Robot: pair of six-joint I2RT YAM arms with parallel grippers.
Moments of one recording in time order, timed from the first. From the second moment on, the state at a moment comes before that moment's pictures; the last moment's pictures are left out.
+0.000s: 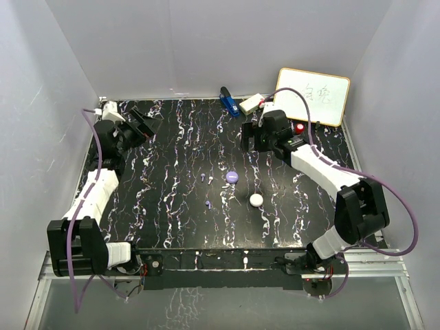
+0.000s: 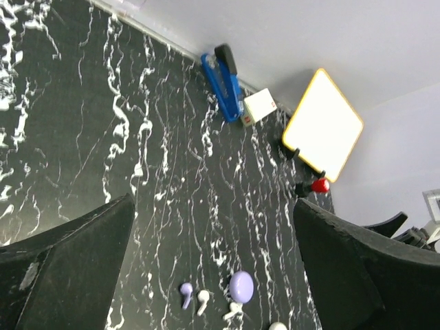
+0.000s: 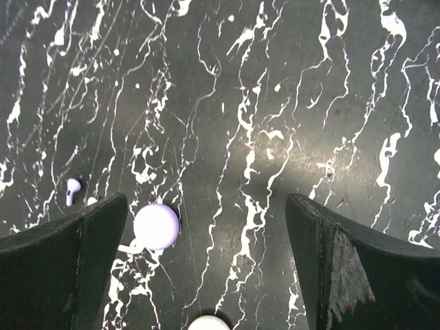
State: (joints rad) left arm 0.04 1.26 0.85 0.20 0.37 -0.72; right arm 0.40 1.53 1.15 -0.23 -0.01 0.25
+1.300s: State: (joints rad) left arm -0.18 1.35 0.82 0.08 0.37 -0.58; right arm 0.69 1.83 1.13 -0.27 0.15 0.31
